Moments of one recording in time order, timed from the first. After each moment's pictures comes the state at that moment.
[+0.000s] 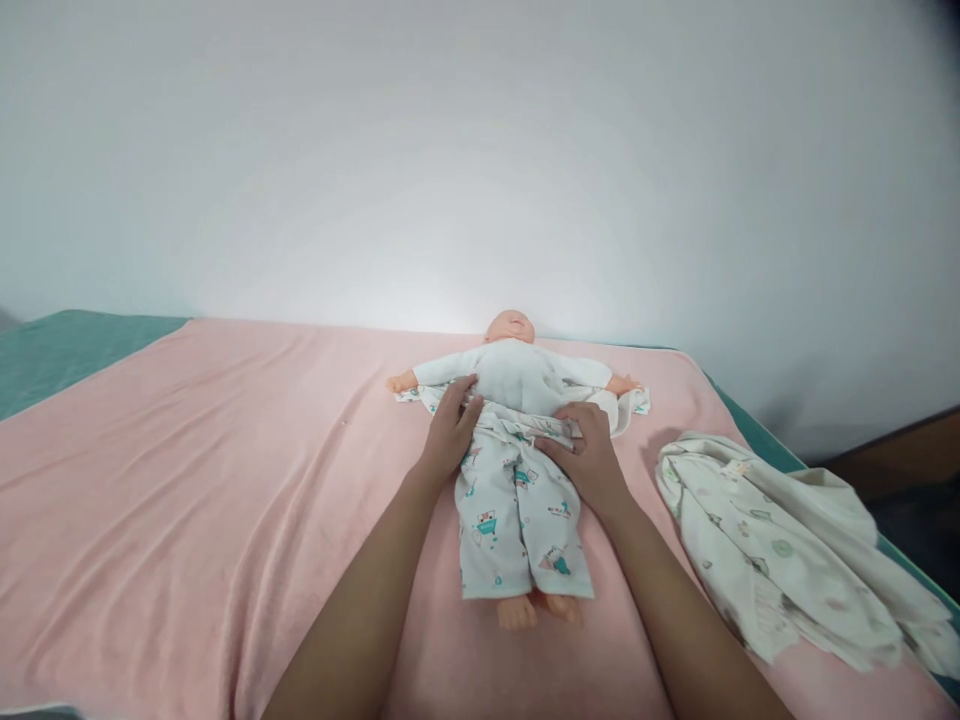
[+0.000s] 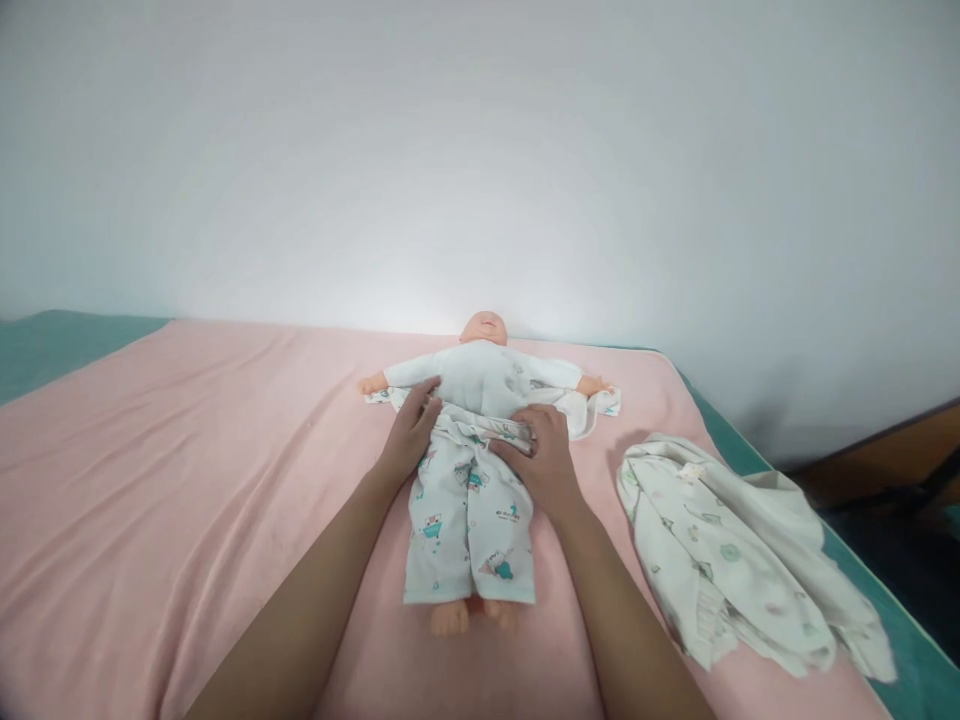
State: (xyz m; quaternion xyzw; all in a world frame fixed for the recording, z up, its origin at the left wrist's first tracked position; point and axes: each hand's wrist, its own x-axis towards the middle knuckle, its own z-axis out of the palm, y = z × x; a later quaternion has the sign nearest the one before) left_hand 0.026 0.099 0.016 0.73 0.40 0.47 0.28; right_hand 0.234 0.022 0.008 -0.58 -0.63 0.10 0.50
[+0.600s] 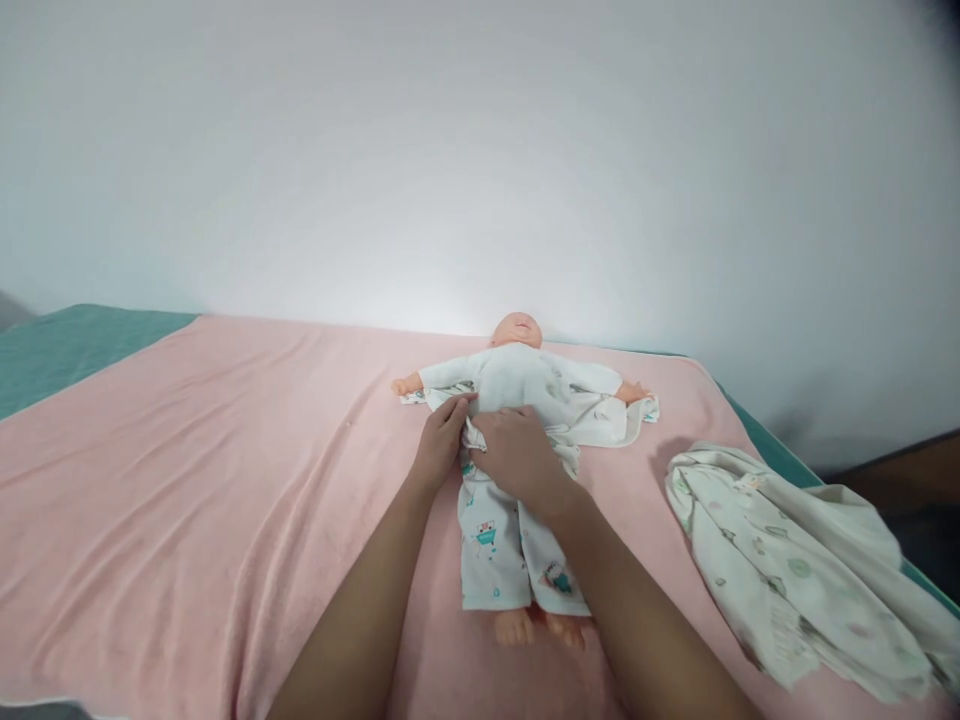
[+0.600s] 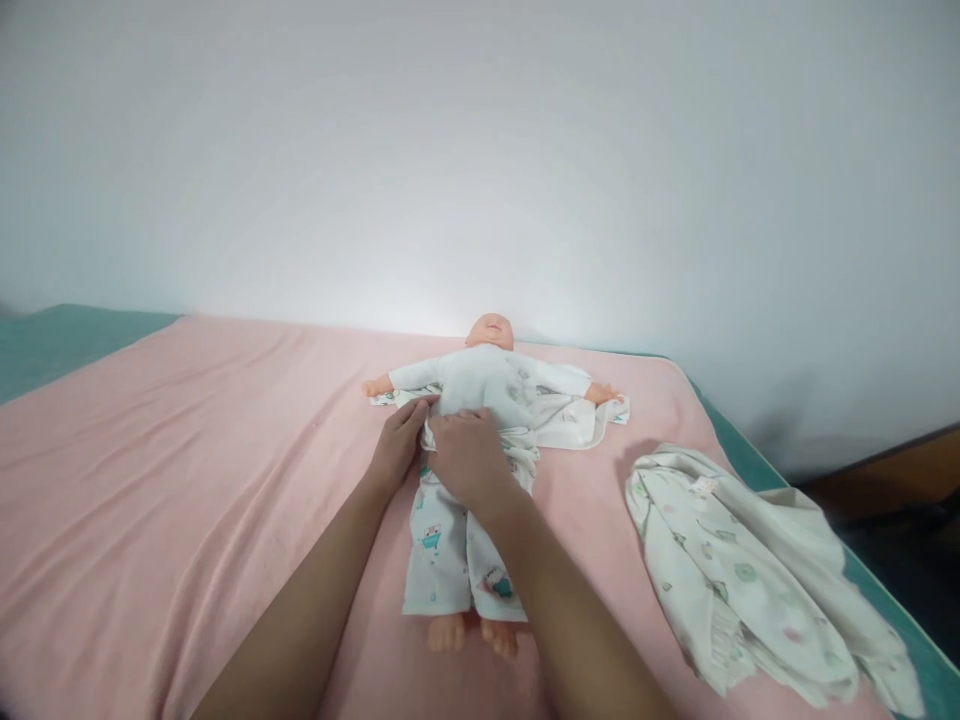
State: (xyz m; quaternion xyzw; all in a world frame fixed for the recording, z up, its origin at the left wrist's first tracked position) left_hand 0.013 0.095 0.015 0.60 0.40 0.51 0.46; right_hand 0.138 0.047 0.061 -0.56 -0.81 -0.04 0.16
